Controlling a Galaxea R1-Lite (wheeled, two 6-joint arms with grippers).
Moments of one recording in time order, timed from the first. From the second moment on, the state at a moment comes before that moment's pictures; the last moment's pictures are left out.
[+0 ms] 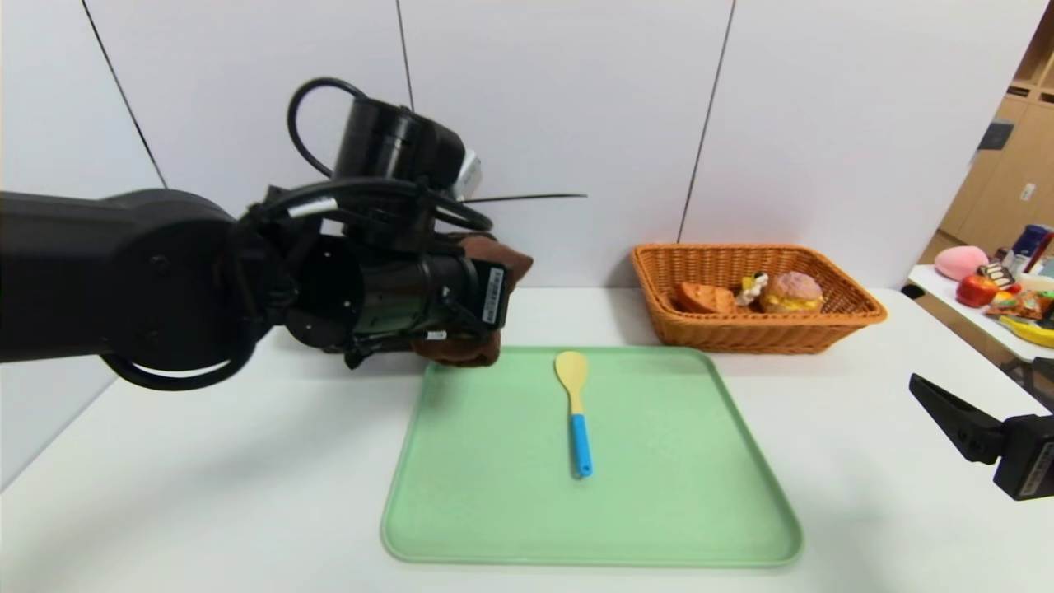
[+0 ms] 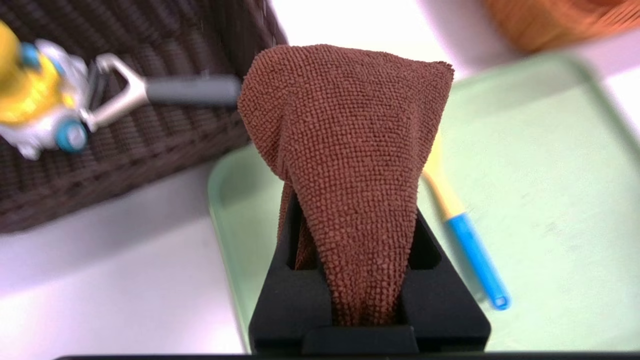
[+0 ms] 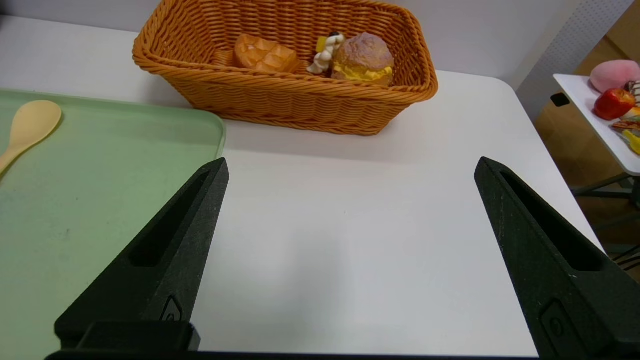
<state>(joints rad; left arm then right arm) -0.70 1.75 -1.36 0.06 0.29 -0.19 0.21 1.01 -0.29 -0.58 -0.25 -0.11</state>
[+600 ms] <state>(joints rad) -0.40 1.89 -1.62 0.07 0.19 -0.02 0.21 1.01 -0.27 -0.59 -0.25 -0.10</state>
